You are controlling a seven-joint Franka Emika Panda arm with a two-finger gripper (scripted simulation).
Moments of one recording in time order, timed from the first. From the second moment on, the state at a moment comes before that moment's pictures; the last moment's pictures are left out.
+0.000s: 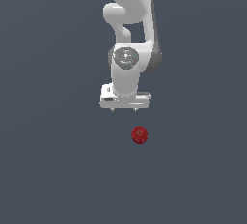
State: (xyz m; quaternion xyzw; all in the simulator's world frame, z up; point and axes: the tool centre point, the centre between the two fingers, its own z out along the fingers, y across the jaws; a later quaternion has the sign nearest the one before) arm -0.021 0.003 0.134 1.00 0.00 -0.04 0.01
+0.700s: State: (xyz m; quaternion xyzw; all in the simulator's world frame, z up) arm -0.024 -0.002 0.129 1.00 -0.01 -0.06 0.01
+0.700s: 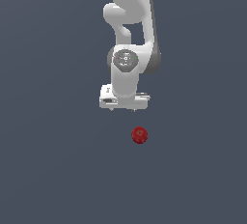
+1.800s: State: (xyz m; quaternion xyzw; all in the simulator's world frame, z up) arm 0.022 0.035 0.114 0.99 -0.16 -0.03 0.01
